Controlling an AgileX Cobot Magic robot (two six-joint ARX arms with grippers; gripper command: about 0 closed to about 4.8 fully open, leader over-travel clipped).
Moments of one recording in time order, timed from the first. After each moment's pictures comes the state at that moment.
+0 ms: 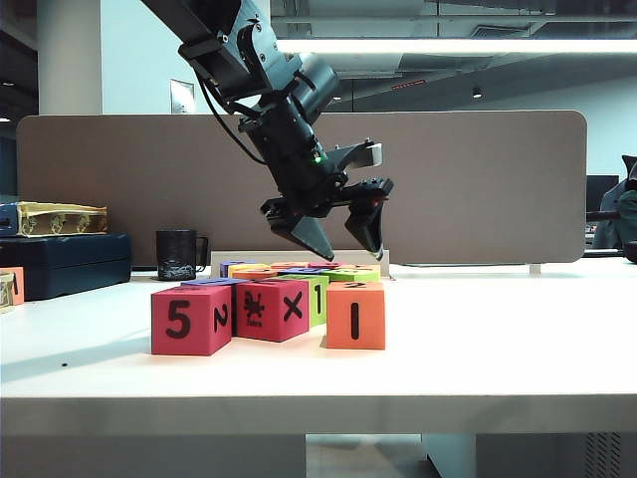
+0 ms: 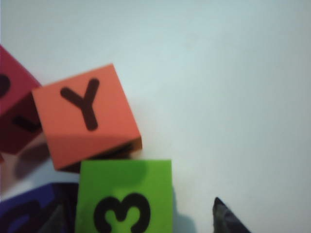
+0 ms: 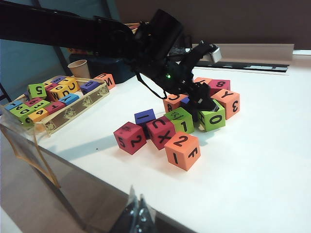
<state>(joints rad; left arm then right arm) -0.58 2.19 1.82 -0.42 0.12 0.09 0.00 0.01 0.66 -0.80 -0.67 0.10</state>
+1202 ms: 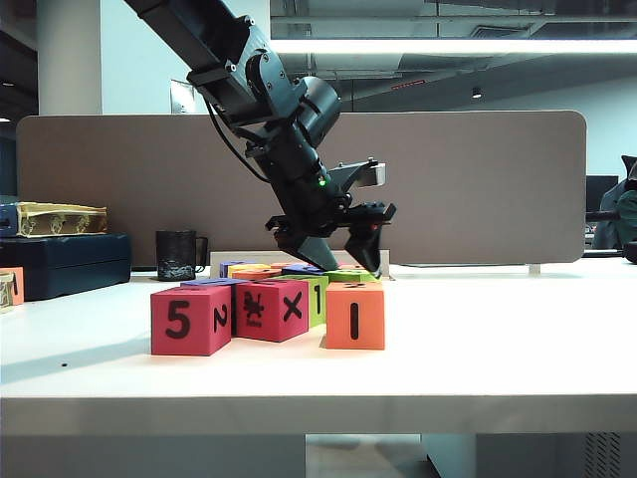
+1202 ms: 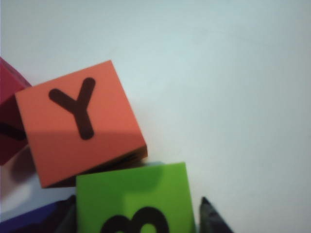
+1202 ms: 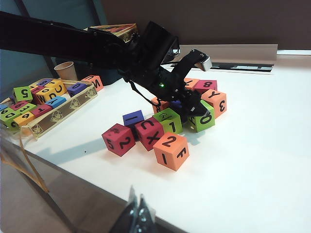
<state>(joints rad) -0.57 2.25 1.83 -0.38 0.11 0.11 0.00 0.01 0.66 -0.80 -0.62 0.10</state>
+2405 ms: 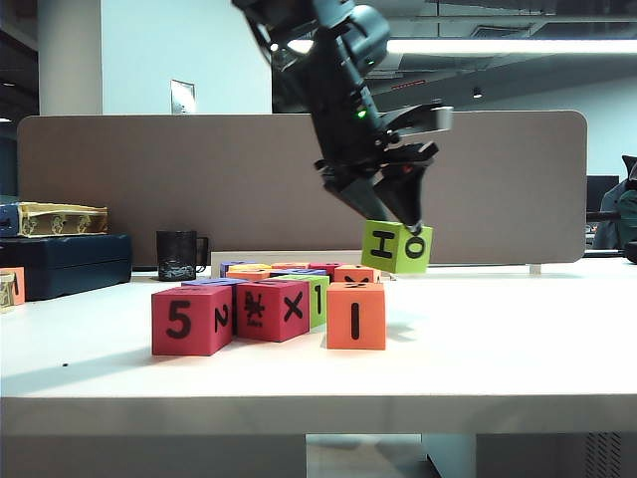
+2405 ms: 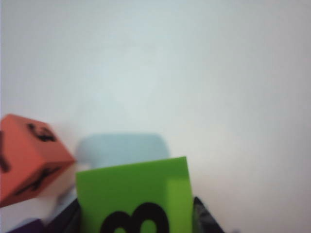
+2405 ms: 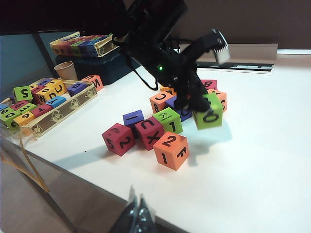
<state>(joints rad) -0.69 2.24 2.10 -0.76 0.11 0.36 0.00 0.01 0.66 -0.81 -0.62 0.10</state>
